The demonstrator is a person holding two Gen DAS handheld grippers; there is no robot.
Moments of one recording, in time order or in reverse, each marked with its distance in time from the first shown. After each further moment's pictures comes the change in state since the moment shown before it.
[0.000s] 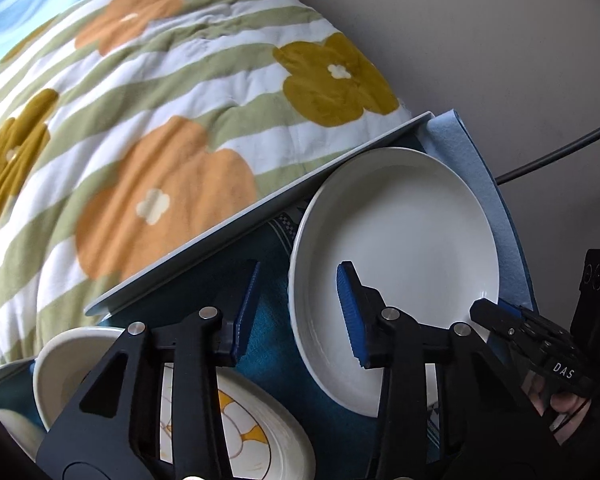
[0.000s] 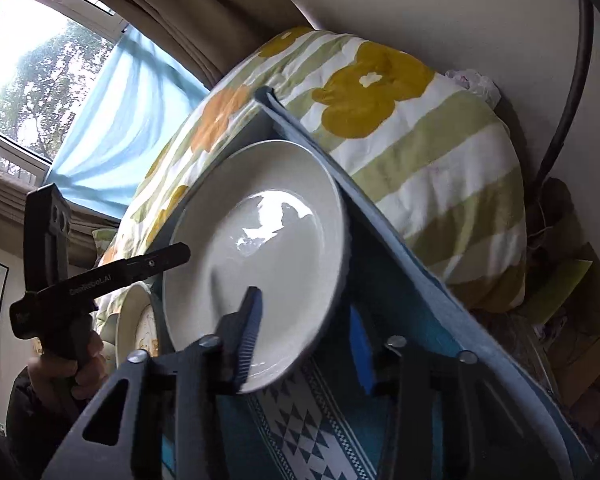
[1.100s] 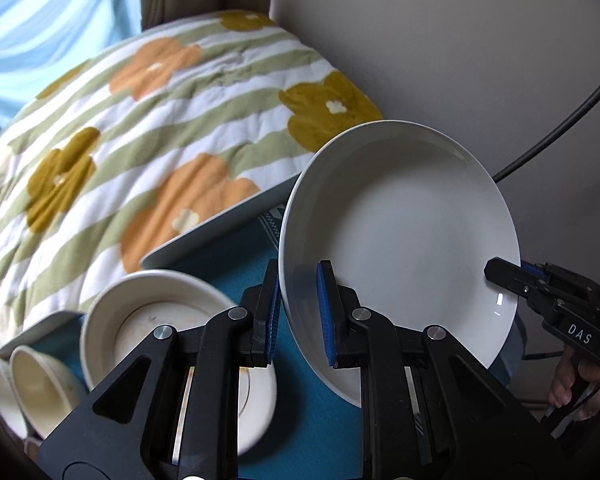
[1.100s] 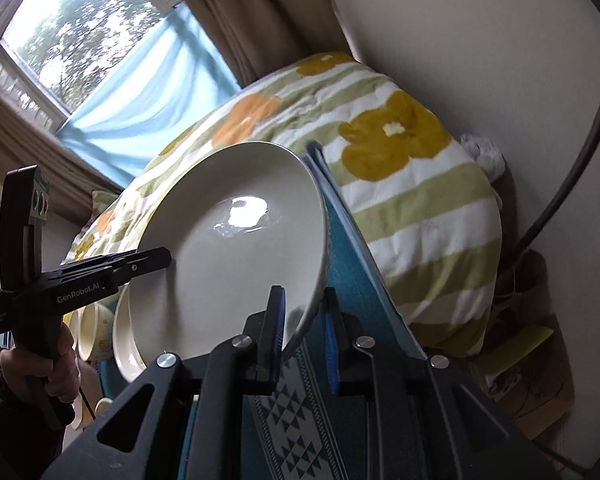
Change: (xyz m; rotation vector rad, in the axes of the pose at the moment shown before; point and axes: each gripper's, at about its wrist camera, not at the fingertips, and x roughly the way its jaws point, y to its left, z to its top) left arm -0.101 -0.051 -0.037 0.029 -0.140 0.127; right arm -0.072 0.041 0.016 -0.282 -0.045 -0.026
